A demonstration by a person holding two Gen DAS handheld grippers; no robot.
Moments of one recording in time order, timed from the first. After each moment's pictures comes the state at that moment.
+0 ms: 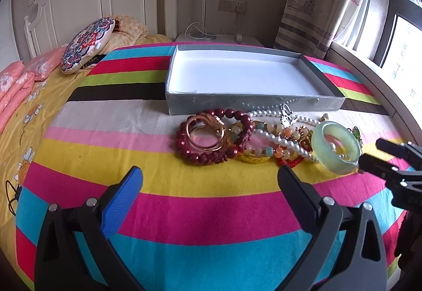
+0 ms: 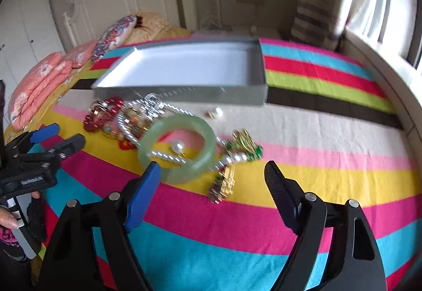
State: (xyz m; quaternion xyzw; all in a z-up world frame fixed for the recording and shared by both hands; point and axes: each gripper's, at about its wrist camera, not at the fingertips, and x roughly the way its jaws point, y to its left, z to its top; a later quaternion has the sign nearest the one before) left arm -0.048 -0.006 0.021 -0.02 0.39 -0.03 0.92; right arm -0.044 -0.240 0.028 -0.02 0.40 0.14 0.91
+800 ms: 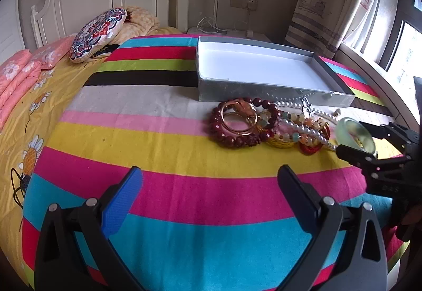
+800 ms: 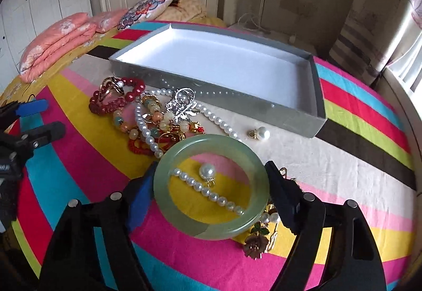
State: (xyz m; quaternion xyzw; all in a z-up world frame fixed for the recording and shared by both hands) left arm -0.059 0.025 0.019 -0.04 0.40 -0.01 0.92; right arm -0.014 -0.198 0.010 -0.12 0.39 0.20 0.89
